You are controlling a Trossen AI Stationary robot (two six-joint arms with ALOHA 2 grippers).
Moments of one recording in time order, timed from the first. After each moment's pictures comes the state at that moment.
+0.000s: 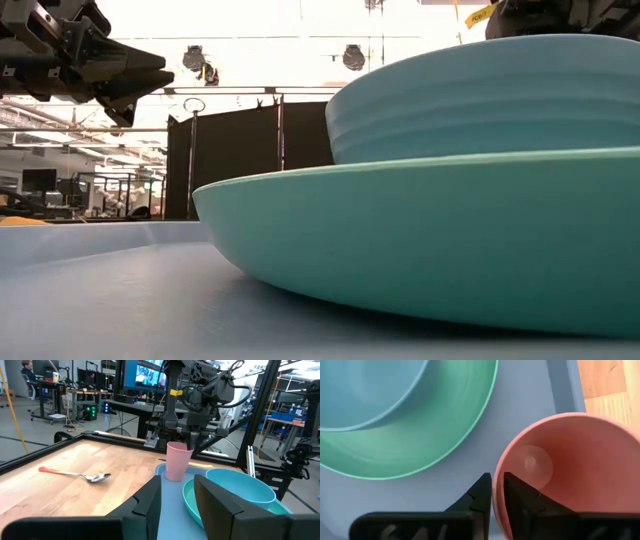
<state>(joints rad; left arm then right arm) -0.34 0.67 0.01 0.73 -0.37 -0.17 0.42 1.32 0.87 -0.78 0.09 0.59</state>
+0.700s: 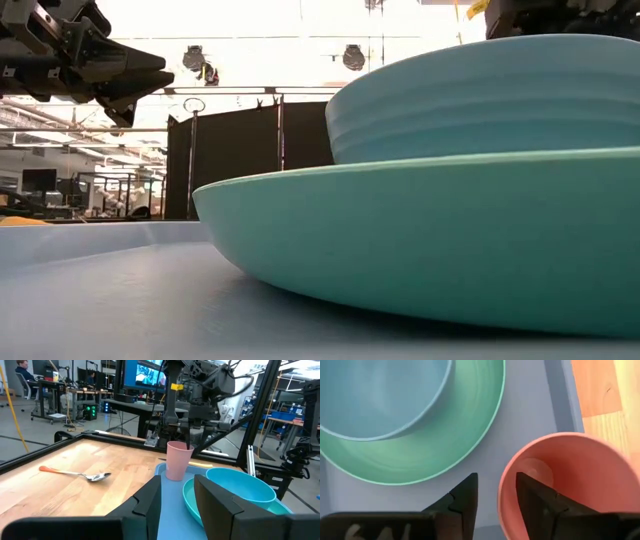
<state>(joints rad) -0.34 0.67 0.01 0.73 -0.37 -0.17 0.42 1.27 0.87 -0.75 0.10 0.56</state>
